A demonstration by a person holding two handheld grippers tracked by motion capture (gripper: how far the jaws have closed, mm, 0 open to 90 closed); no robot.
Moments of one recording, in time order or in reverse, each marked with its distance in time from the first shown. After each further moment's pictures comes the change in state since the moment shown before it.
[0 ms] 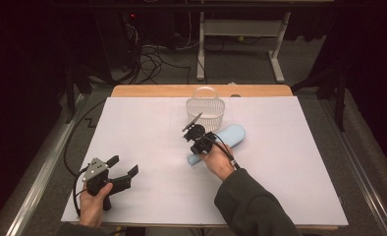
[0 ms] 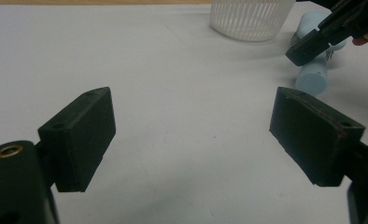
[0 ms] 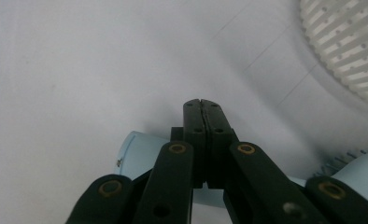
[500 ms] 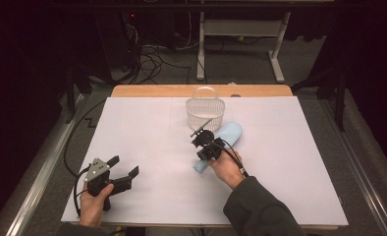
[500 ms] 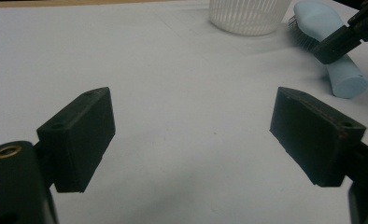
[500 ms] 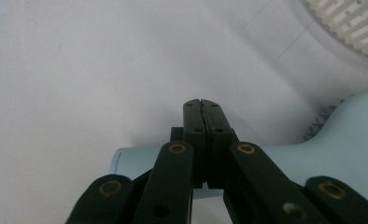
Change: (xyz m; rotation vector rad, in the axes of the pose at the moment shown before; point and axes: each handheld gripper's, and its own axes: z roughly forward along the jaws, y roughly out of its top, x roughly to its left) left arm -0.002 0.000 0.000 0.013 0.007 0.027; right arm -0.004 -0.029 -0.013 -0.012 0.014 0.014
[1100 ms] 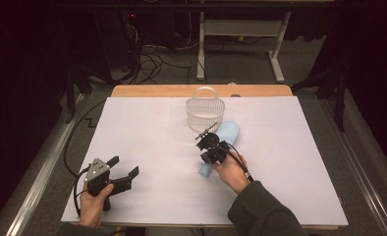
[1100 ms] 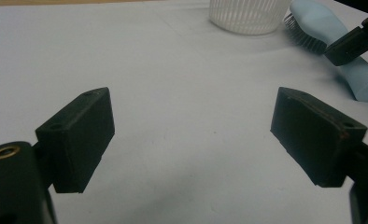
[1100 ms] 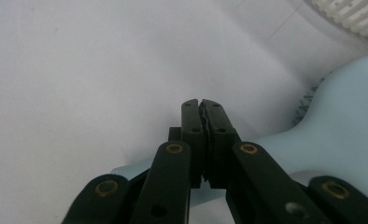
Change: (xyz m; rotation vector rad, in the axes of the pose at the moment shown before) left arm 0.000 0.000 0.000 0.005 -0.001 0.000; right arm -0.002 -0.014 -0.006 -0.019 -0.005 0.016
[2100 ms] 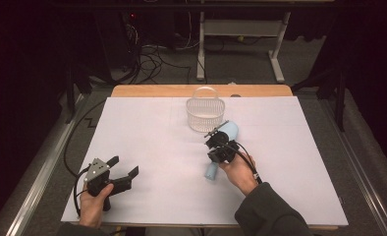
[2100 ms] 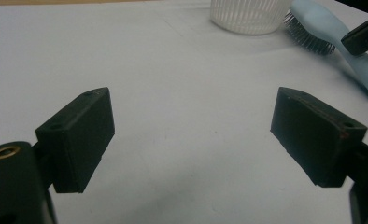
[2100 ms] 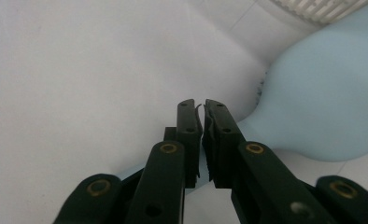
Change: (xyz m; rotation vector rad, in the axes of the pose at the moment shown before) left arm 0.001 0.000 0.000 0.001 0.003 -0.001; right arm -0.014 -0.012 -0.017 -0.024 -0.027 0.041
